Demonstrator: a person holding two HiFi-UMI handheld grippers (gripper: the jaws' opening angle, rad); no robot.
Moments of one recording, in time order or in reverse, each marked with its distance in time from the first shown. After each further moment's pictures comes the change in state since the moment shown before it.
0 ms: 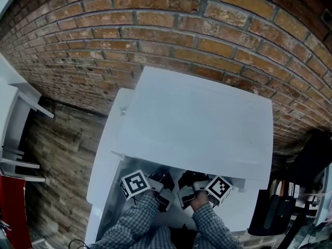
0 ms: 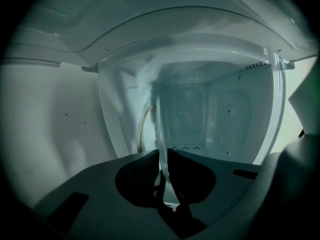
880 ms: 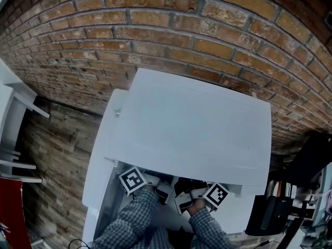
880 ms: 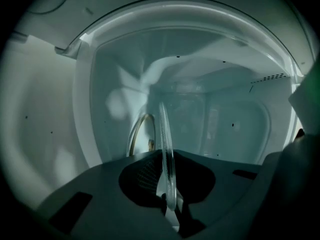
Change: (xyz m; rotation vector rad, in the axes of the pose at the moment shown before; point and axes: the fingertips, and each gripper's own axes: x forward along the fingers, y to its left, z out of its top) left arm 0.036 -0.016 0.031 -0.045 -0.108 -0.187; right arm -0.002 0.012 0.001 0.018 0.008 0.086
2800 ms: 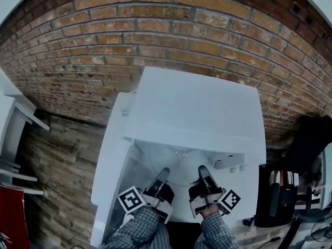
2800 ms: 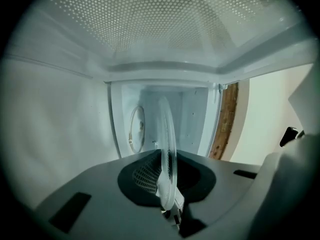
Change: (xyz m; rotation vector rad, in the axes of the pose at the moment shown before) left arm -0.121 -0.049 -0.051 -0.019 0.075 -0.087; right arm -0.096 0.018 -0.016 -0.058 -0.130 0.109
